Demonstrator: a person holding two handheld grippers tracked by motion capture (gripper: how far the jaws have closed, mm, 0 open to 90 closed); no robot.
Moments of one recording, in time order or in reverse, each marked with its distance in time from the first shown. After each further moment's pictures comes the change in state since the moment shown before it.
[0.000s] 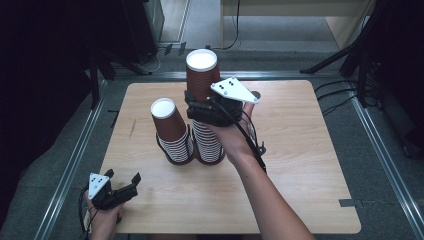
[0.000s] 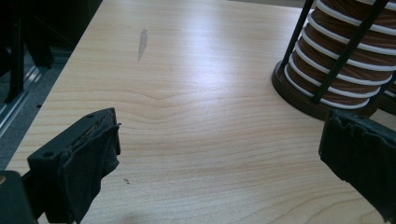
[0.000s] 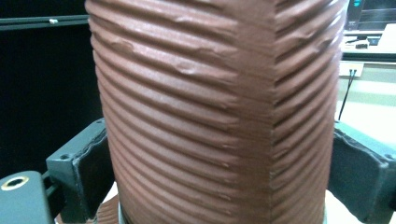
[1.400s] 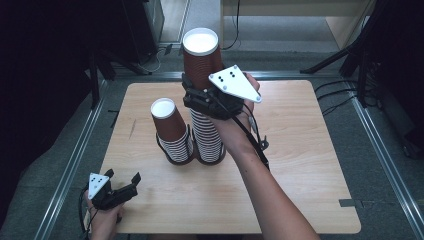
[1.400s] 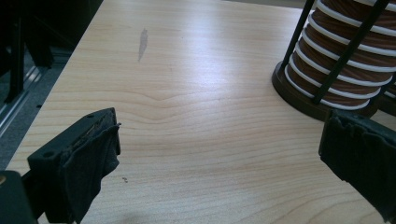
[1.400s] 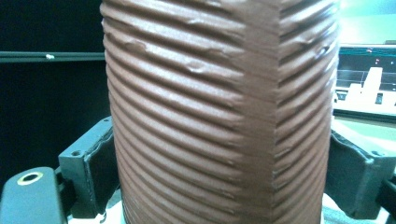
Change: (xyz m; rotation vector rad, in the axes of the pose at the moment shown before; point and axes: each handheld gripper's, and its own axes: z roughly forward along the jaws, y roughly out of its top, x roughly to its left) left arm 0.000 0.000 0.000 -0.001 0.000 -0.001; right arm 0.013 0.037 -0.015 -0.173 -0.047 -0.084
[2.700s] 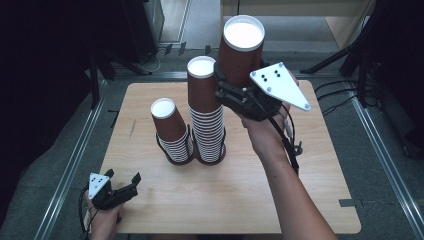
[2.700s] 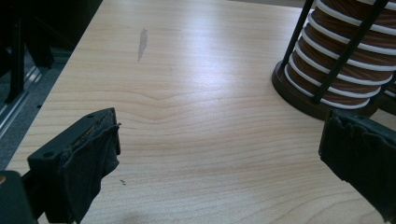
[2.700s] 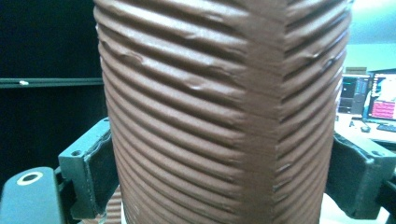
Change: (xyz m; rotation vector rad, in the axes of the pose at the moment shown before) left arm 0.000 0.000 0.000 0.002 0.002 0.004; right arm -0.039 0.029 -0.049 -0.100 -0.090 -0.021
